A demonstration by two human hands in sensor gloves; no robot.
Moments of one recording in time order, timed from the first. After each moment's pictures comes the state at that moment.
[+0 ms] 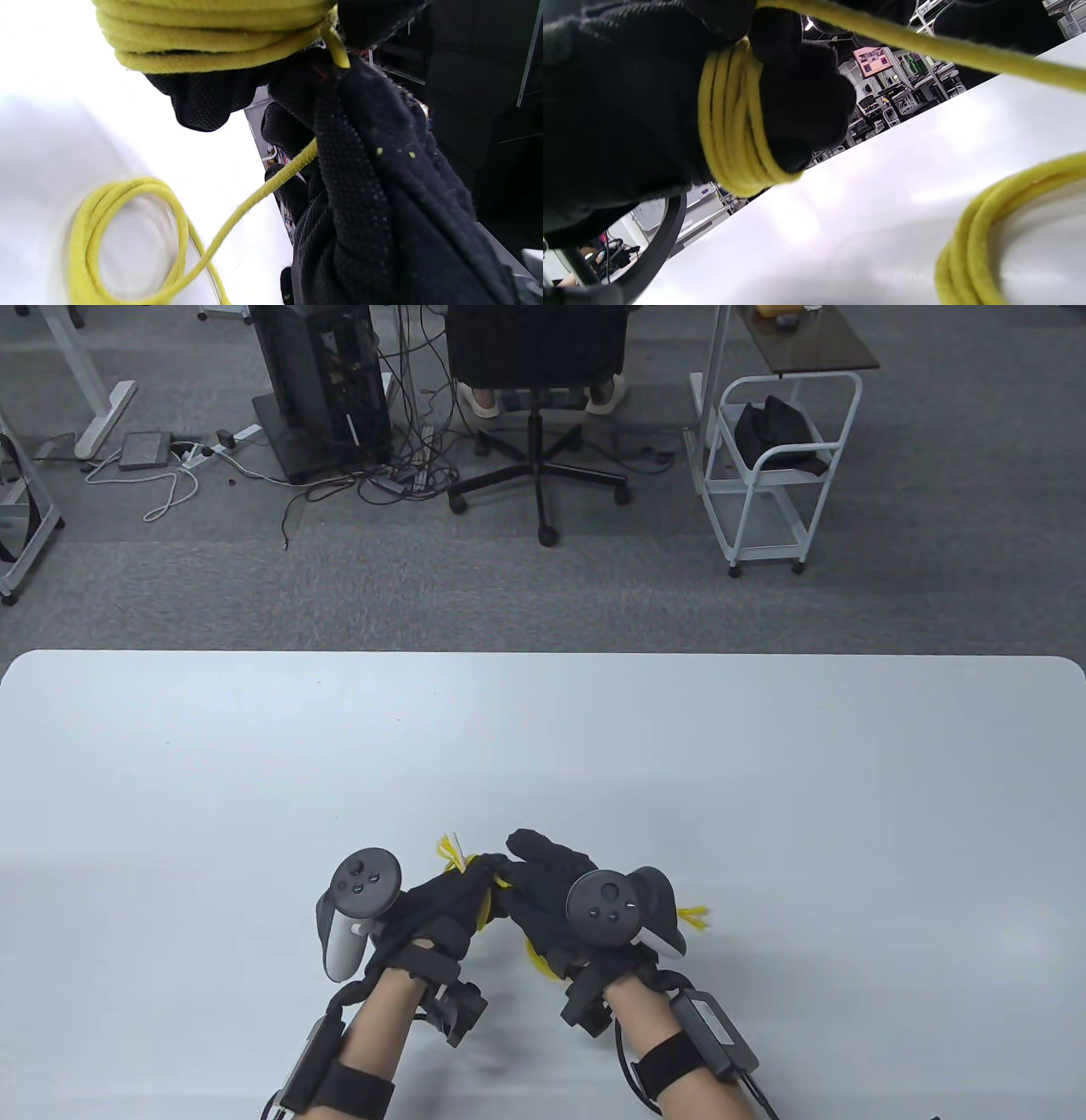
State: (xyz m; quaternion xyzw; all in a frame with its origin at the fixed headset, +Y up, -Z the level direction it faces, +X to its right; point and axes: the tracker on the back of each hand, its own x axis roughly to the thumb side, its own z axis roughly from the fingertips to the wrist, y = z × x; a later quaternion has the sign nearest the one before) left_hand -0.171 -0.738 -0.312 -0.11 -0.08 0.57 0.81; right_hand 0.033 -0.721 -0.313 0.30 -0.01 0.90 0.31
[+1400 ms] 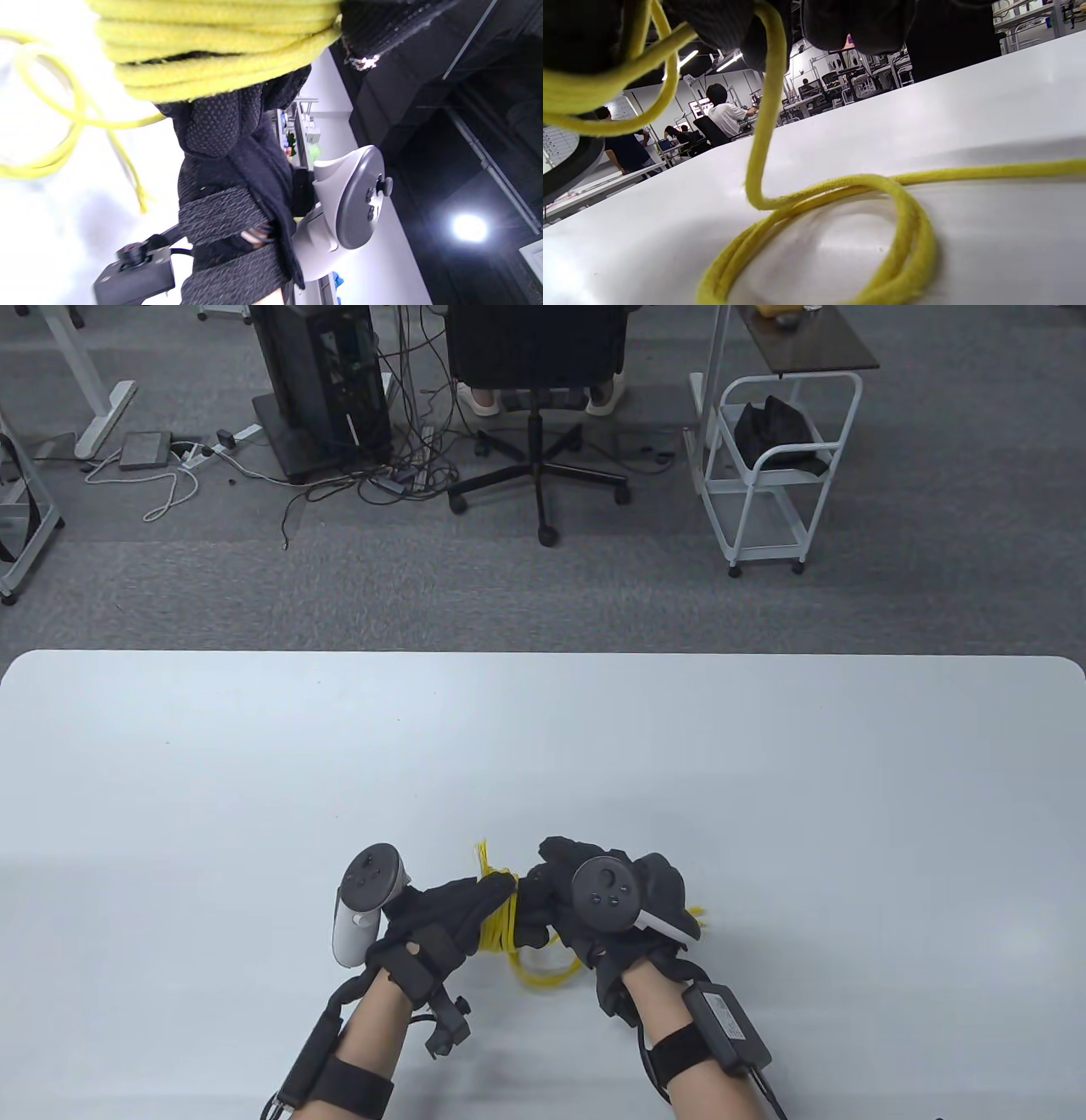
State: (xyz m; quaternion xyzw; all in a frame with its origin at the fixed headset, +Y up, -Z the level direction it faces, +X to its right) left_hand -0.155 -0.741 -0.316 -0.22 -0.24 0.66 0.68; right_hand 0.060 -0.725 -0.330 0.25 0.02 0.95 0.21
